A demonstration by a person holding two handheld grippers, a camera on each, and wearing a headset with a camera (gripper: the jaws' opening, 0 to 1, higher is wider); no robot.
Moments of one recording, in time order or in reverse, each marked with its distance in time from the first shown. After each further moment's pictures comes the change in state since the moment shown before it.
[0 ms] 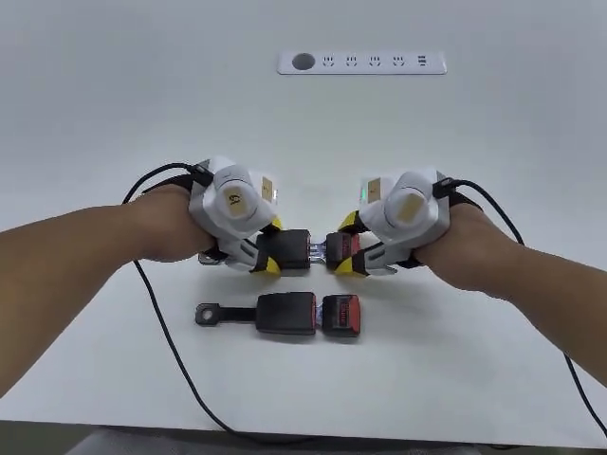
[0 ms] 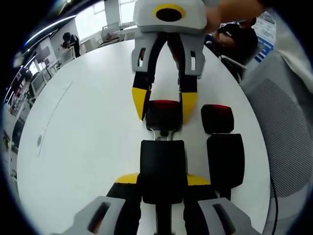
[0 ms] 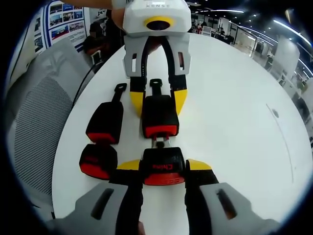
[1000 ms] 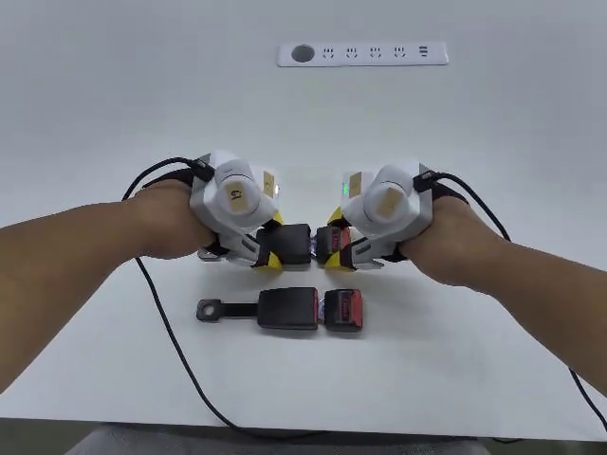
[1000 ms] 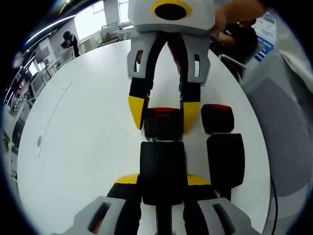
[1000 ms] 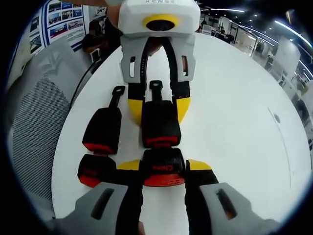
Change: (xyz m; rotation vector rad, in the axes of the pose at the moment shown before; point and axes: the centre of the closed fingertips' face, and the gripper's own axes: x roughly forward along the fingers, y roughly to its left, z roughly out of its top) left arm -0.001 -0.003 0.005 0.007 0.010 -0.001; right arm 0.010 0.002 0.013 -0.017 0.027 -0.009
